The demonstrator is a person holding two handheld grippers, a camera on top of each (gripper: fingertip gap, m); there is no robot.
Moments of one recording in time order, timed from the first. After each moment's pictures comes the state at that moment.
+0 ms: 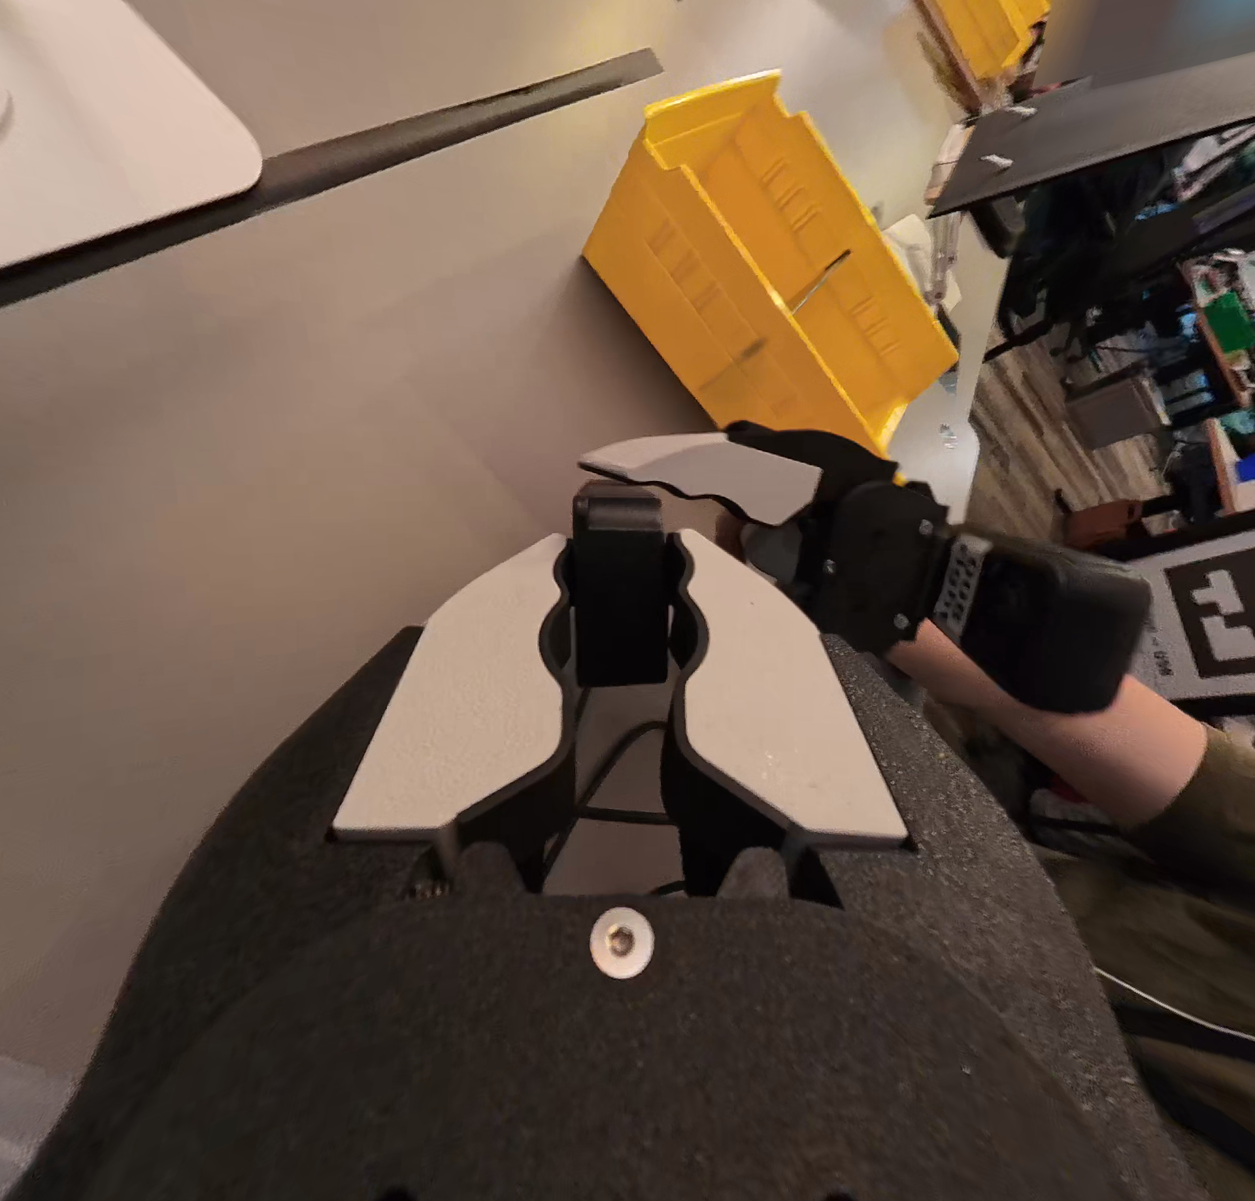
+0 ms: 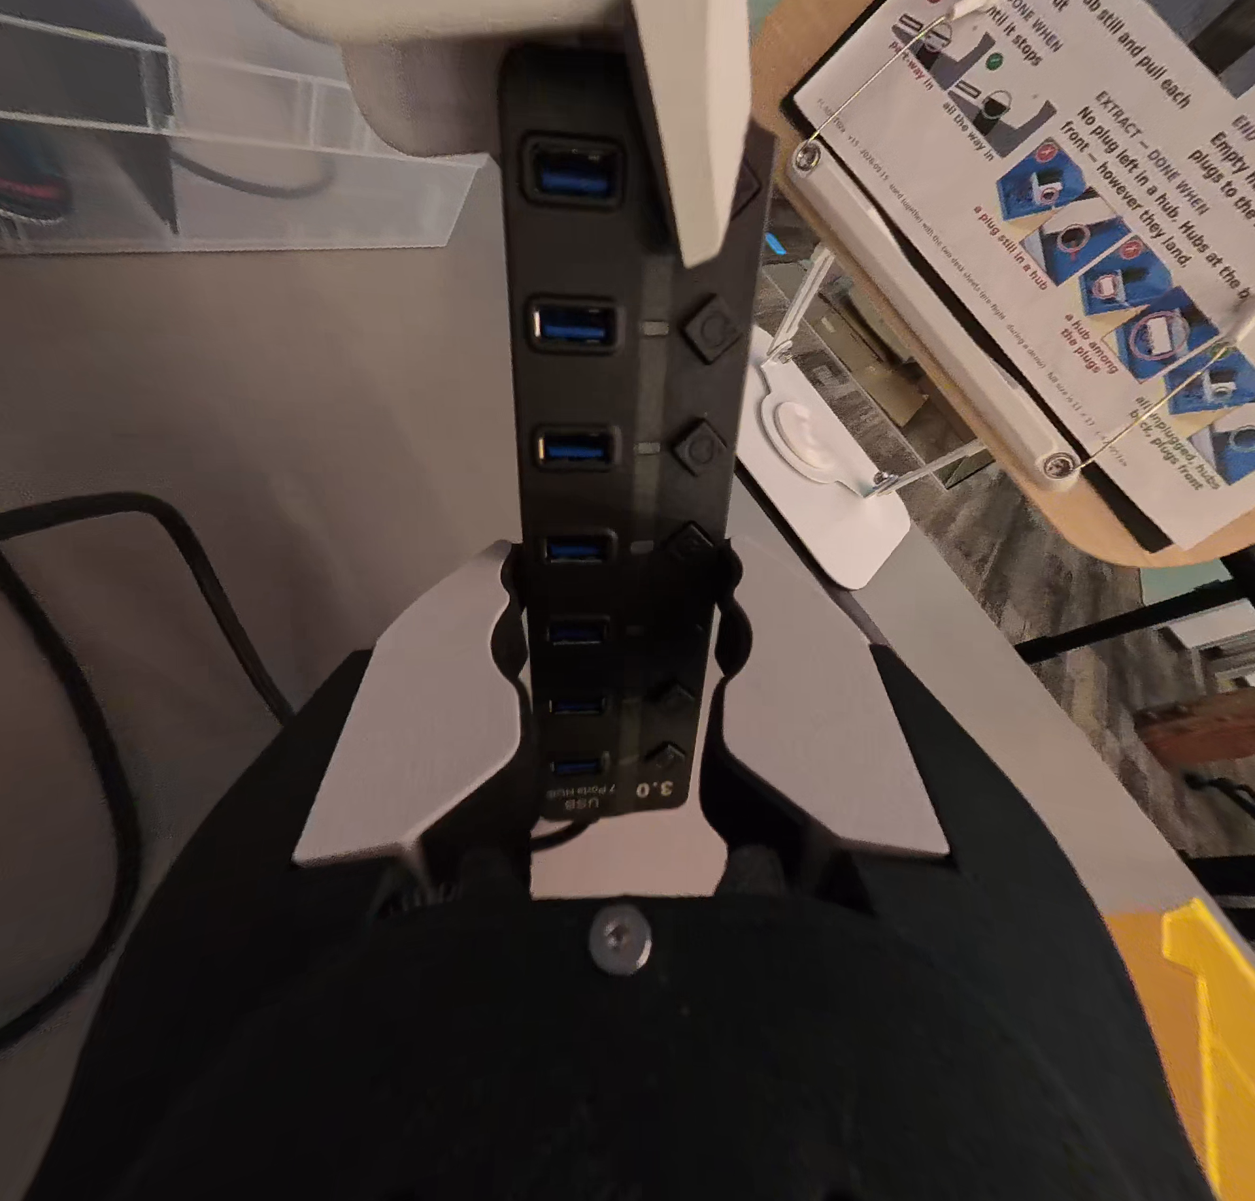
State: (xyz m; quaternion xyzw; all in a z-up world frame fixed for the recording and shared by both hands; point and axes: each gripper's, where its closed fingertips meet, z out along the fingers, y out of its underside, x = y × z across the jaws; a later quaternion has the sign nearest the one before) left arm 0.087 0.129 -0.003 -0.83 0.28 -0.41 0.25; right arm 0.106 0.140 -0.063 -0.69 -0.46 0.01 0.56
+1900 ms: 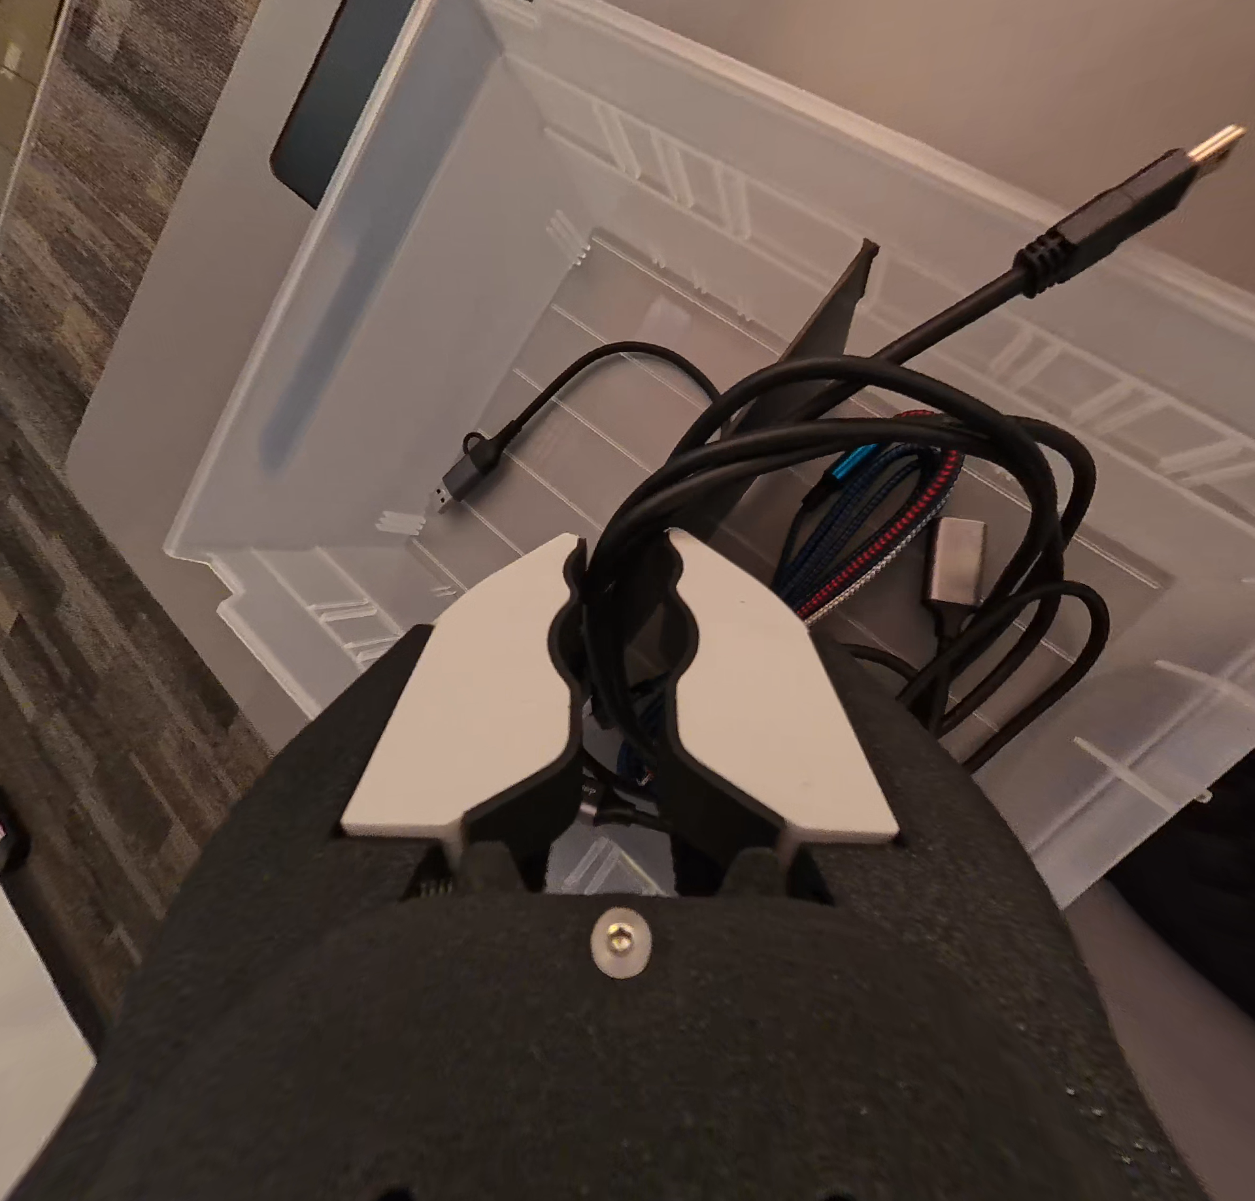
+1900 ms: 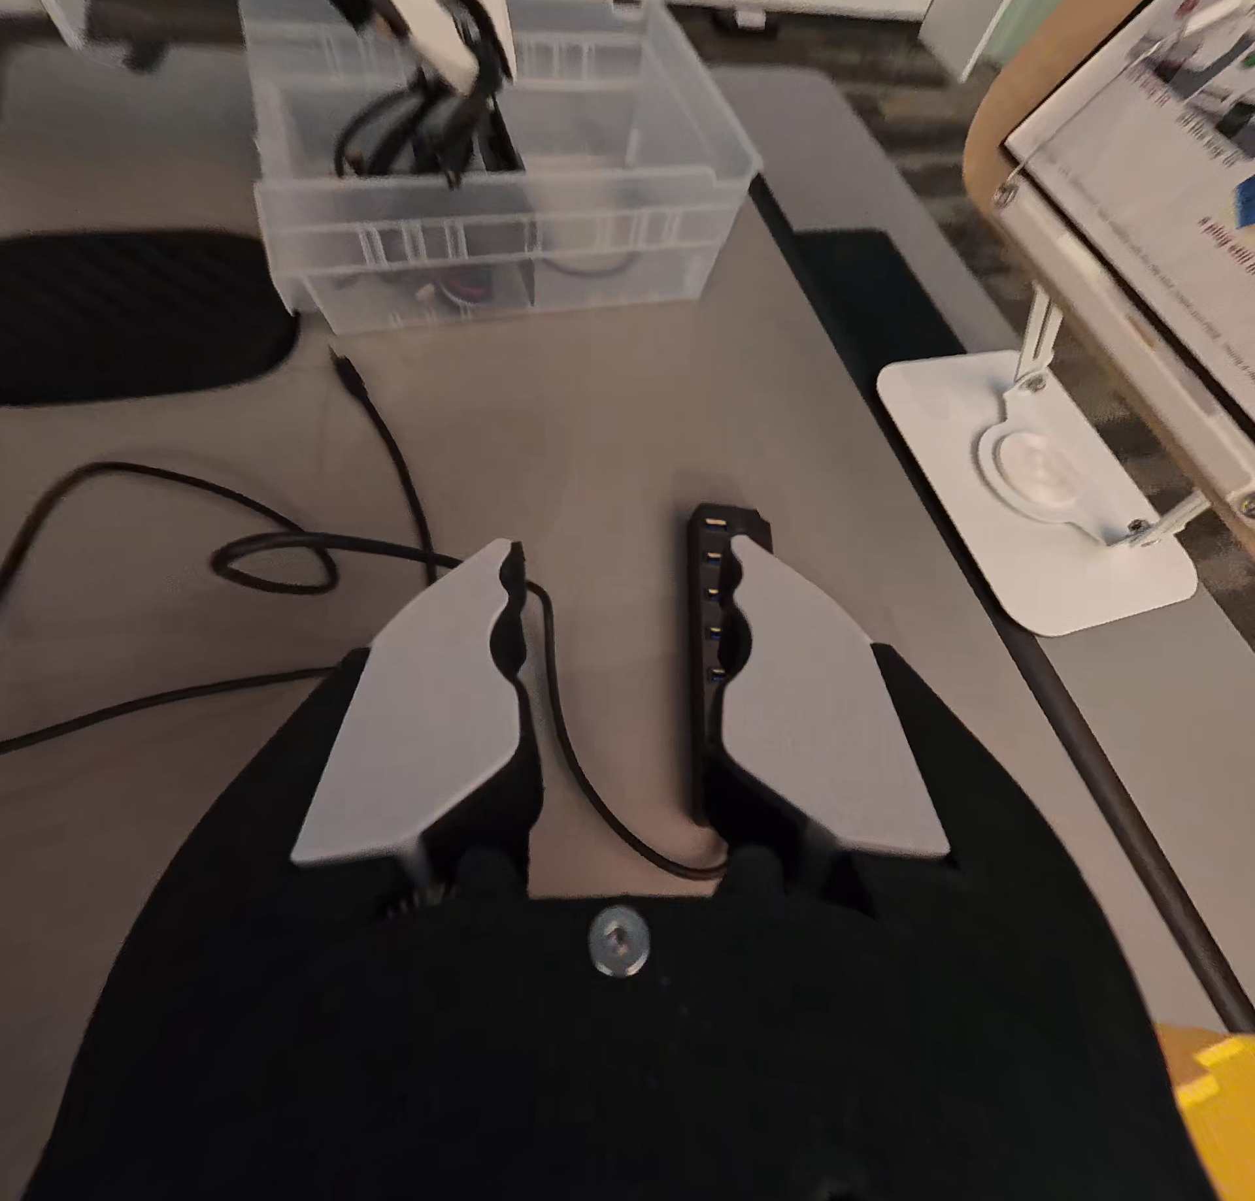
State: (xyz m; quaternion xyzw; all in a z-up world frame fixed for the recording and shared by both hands) left arm -0.190 0.112 -0.065 -0.84 0.44 0.05 0.31; right arm 0.155 0.091 -0.008 -0.66 -0.56 0.25 0.43
